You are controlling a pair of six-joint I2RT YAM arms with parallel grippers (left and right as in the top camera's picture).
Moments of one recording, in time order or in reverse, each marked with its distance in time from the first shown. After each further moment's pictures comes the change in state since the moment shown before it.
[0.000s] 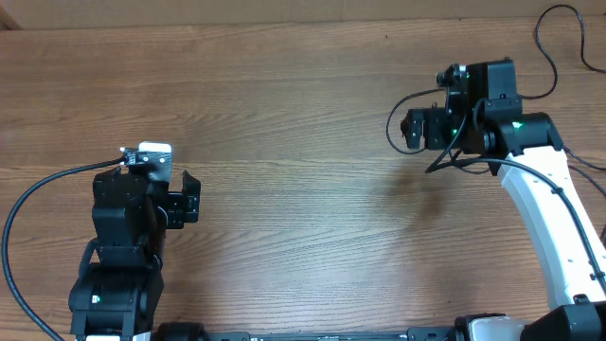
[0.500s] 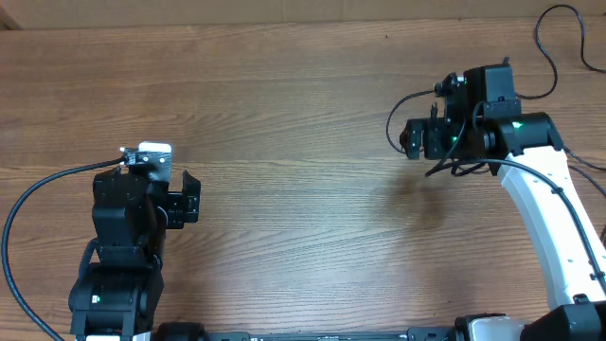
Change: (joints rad) left arm 0.000 0.000 0.000 0.000 0.000 0.000; right arm -0.001 0.003 0.000 -0.145 -0.023 0.001
